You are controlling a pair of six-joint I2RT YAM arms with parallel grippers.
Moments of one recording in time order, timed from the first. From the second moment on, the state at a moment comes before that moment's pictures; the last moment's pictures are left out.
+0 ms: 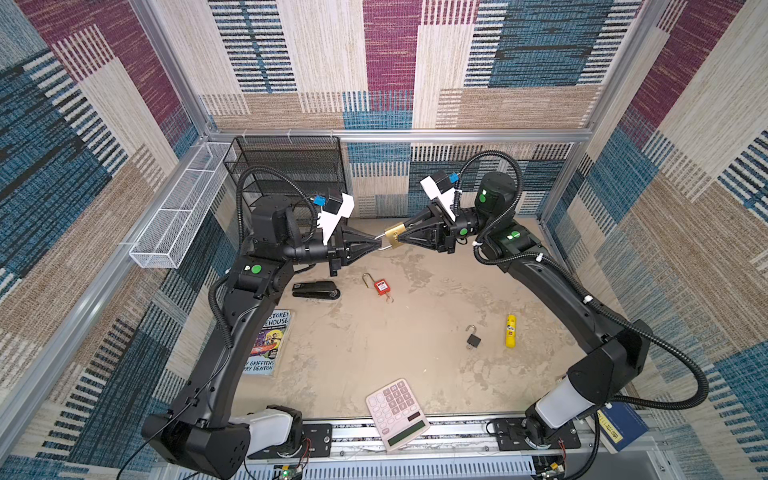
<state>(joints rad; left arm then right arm) -0.26 1.29 1.48 -0.44 1.16 0.07 0.50 1.61 1.67 0.03 -1.30 0.27</state>
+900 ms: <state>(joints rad) -0.26 1.27 1.44 -0.41 1.15 -0.01 0.51 1.58 1.59 0.01 -1.25 0.19</state>
